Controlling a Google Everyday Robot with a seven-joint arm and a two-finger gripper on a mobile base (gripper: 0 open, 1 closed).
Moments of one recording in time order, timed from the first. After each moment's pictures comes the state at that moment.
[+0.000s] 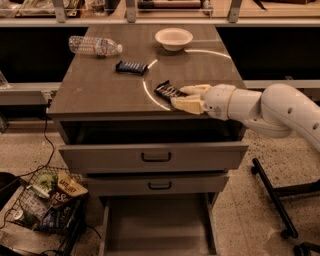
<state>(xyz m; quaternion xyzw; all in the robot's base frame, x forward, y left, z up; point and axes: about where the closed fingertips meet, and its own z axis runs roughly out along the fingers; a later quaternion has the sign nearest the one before) 0.653 -0.086 0.828 -0.39 0.68 0.26 0.57</state>
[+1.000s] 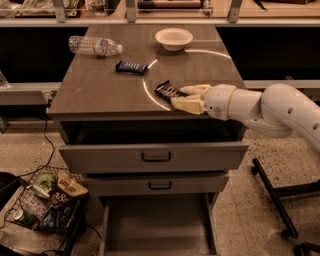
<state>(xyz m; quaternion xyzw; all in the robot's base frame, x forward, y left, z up) 0.653 -0.086 0.828 -0.39 0.68 0.26 0.57</state>
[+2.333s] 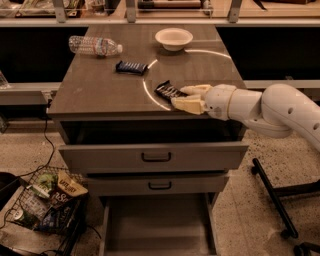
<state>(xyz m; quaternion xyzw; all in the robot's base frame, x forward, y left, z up) 0.653 -0.086 0.829 -0.39 0.68 0.26 0.57</state>
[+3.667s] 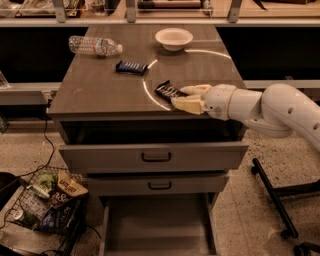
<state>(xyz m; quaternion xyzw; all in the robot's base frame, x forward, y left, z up) 0.653 -0.086 0.829 -0.39 0.68 0.26 0.57</state>
